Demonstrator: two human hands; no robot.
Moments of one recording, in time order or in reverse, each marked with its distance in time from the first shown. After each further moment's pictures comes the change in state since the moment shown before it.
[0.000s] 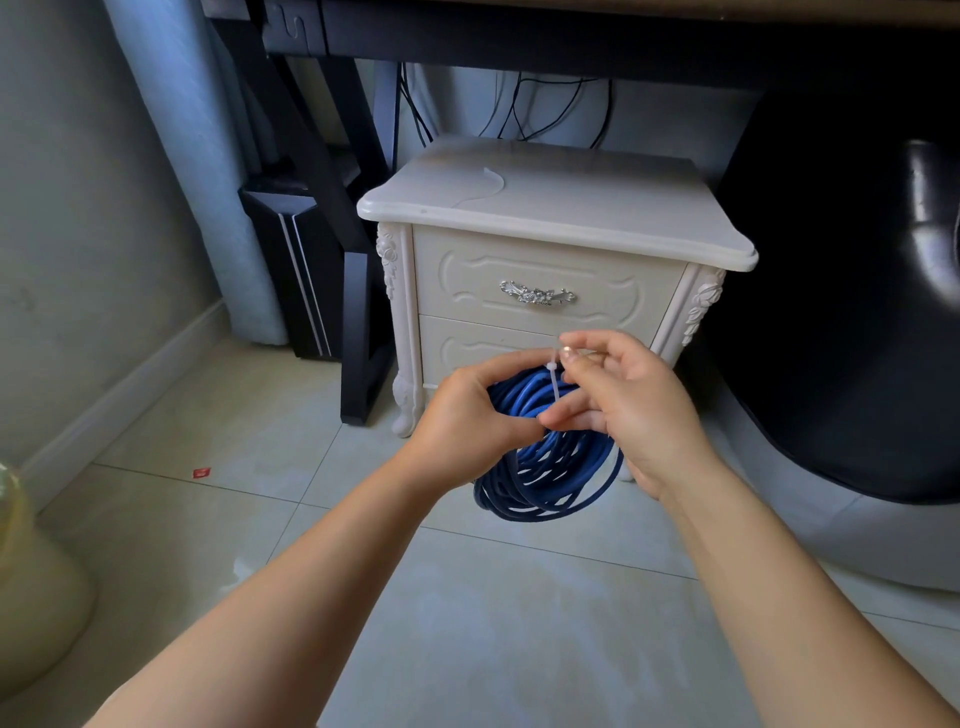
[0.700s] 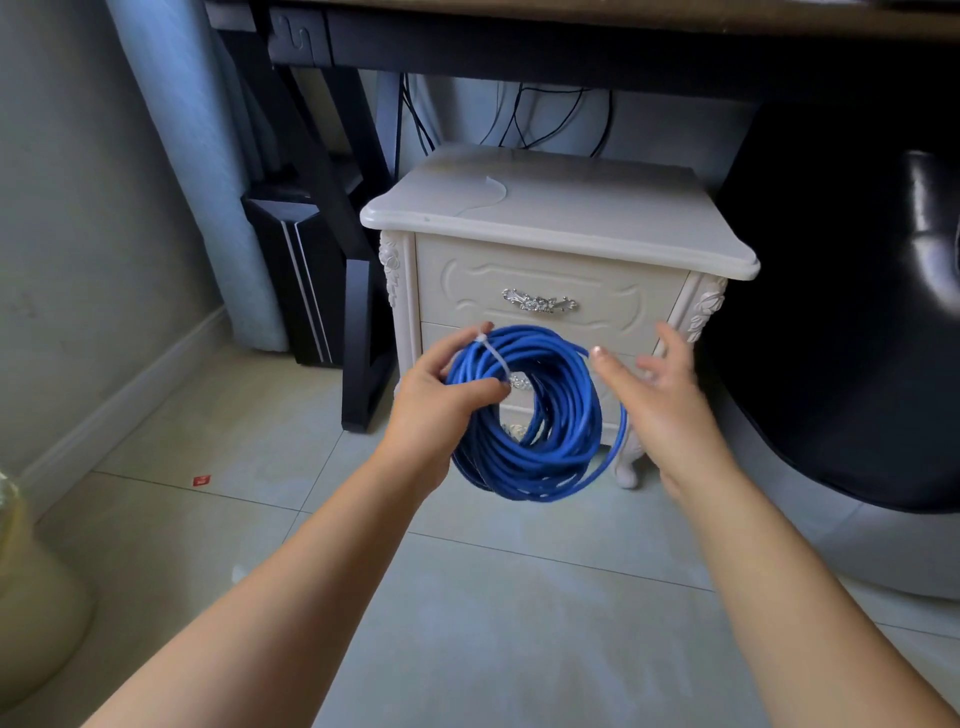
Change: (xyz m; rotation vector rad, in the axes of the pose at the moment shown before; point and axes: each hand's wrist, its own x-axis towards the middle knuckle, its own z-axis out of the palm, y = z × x) left_hand 0.015 -0.010 -0.014 -0.504 0.269 -0.236; right_hand 0.021 0.018 -0.021 -0.291 0.245 0.042
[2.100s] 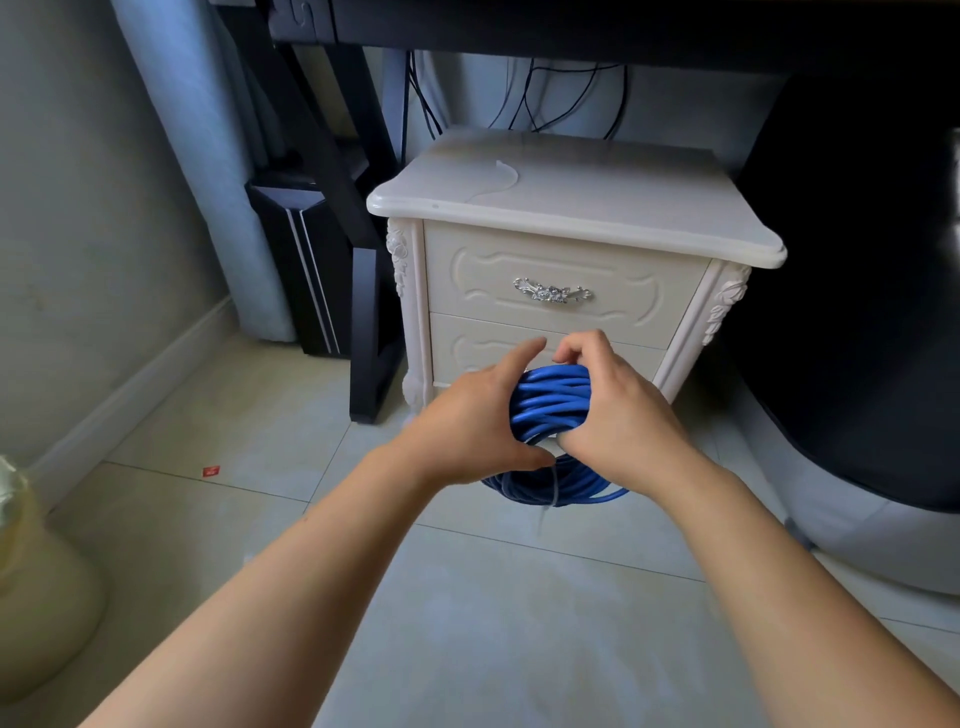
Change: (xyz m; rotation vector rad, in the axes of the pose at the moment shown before) left_hand 0.010 -0.004 -0.003 1.125 -0.380 0.265; right_hand 0.000 0.003 0.024 -0.660 -0.267 -0.466
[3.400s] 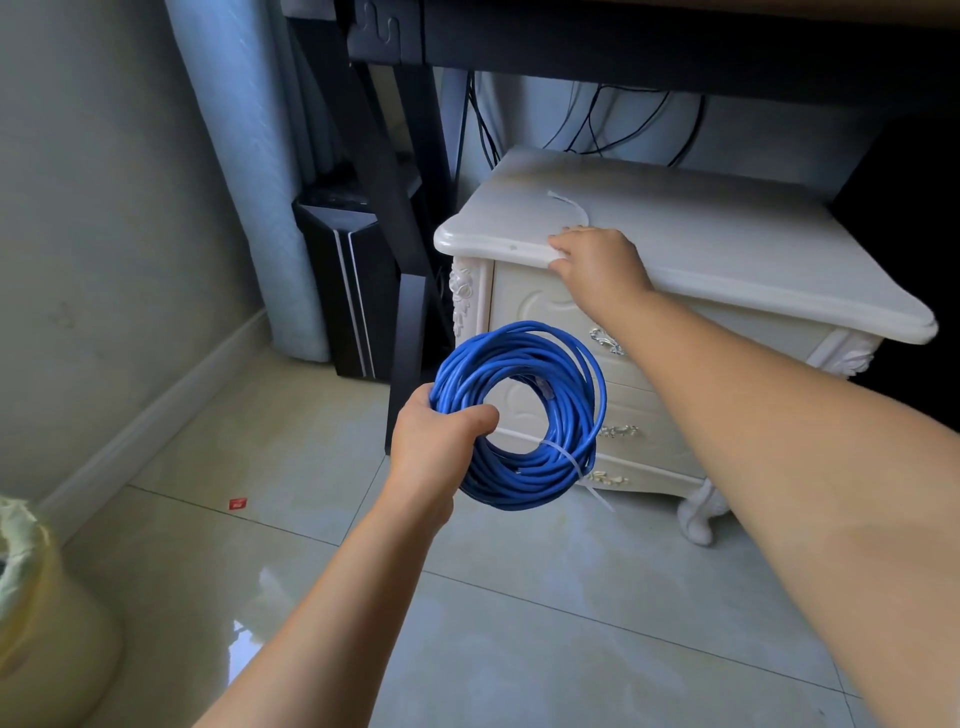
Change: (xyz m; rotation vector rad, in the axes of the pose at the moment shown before) left_hand 0.031 -0.091 -0.045 -0.941 0.521 -0.584; right_hand 0.273 -0.023 0.034 -0.330 0.162 -0.114
